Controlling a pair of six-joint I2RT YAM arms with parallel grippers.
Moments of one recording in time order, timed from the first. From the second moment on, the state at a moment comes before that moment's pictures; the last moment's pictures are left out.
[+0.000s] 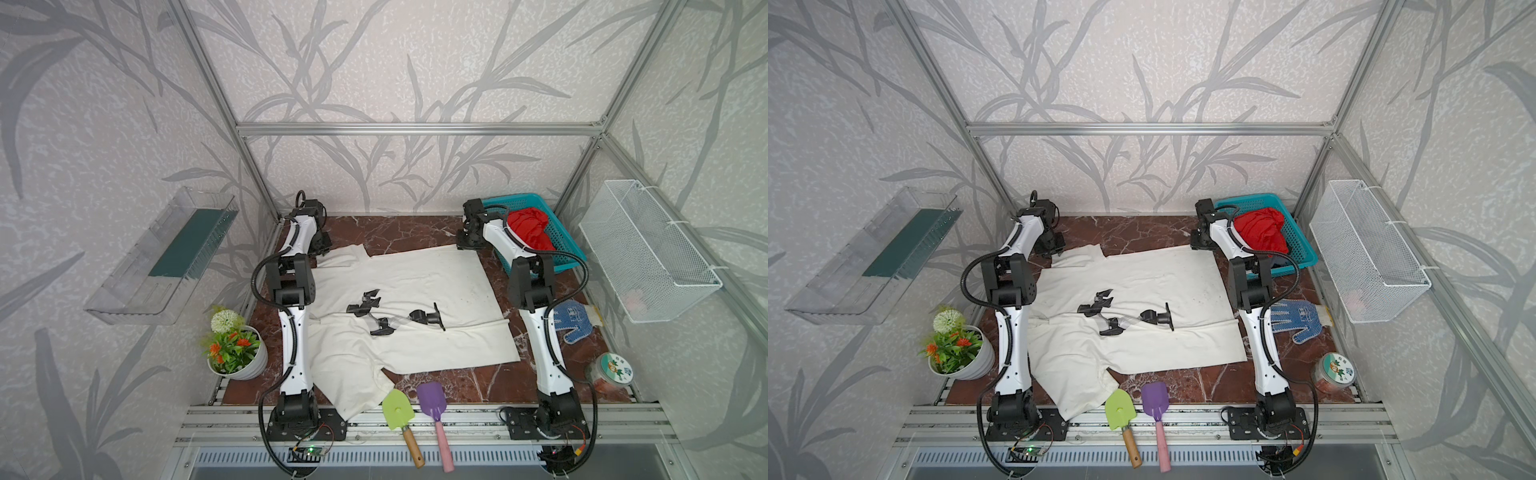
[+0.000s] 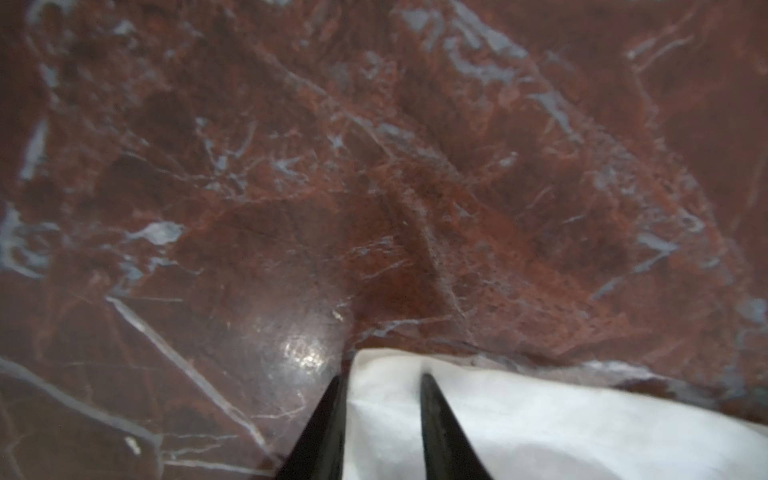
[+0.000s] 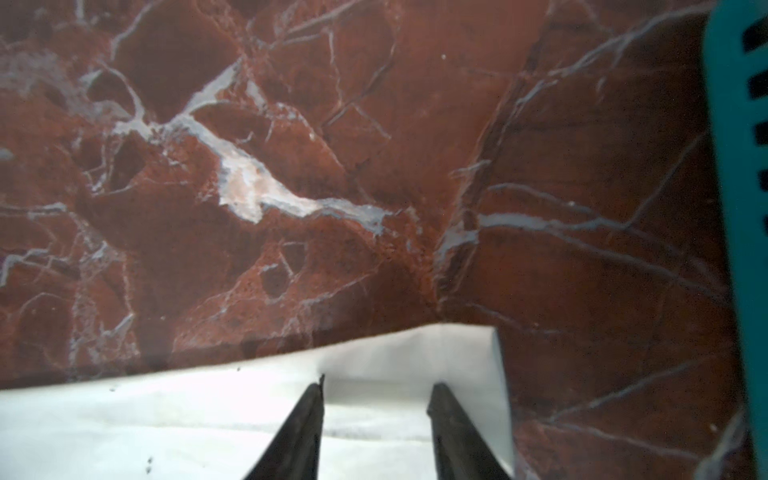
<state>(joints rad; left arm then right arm) 0.10 2.58 2.37 -1.16 -0.11 -0.38 0.22 2.58 2.32 -0.88 0.00 0.27</state>
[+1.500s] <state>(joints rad) 0.12 2.33 2.15 -1.04 -0.07 -0.36 0.20 2.70 2.56 -1.04 0.07 0.33</state>
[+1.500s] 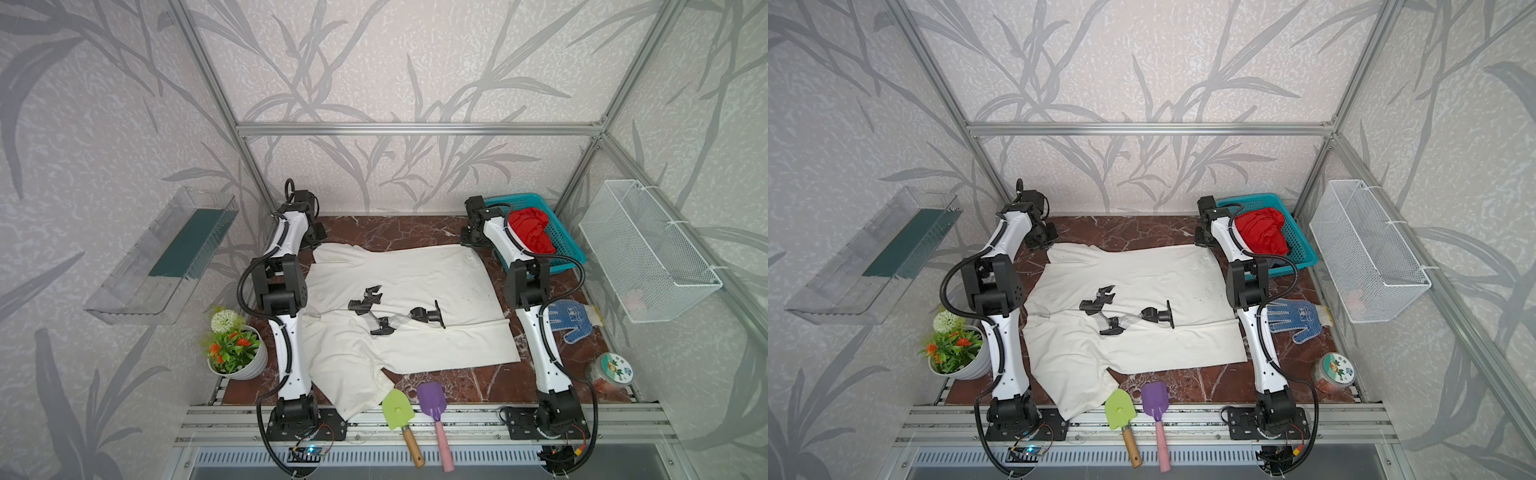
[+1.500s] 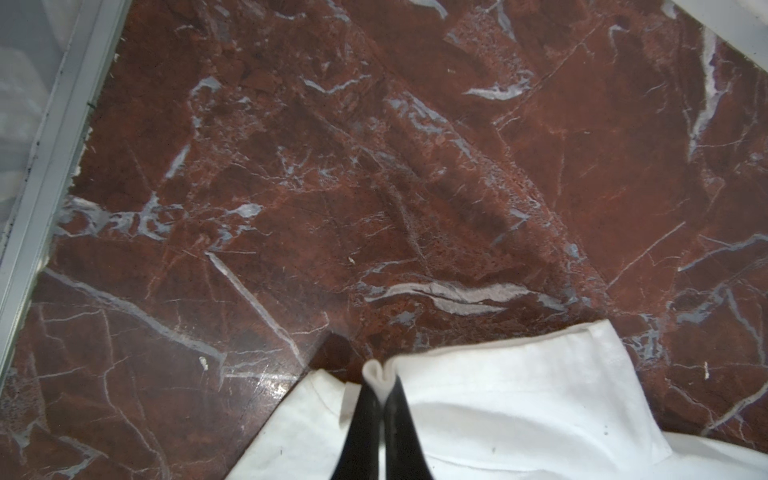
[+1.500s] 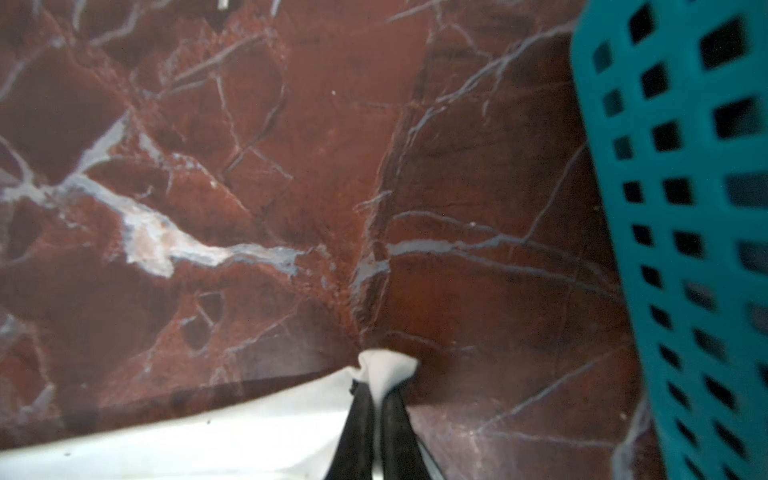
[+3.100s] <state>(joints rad) 0.18 1.71 1.53 -0.92 0.01 -0.44 0.20 2.12 1.74 -0.55 0.01 0.26</state>
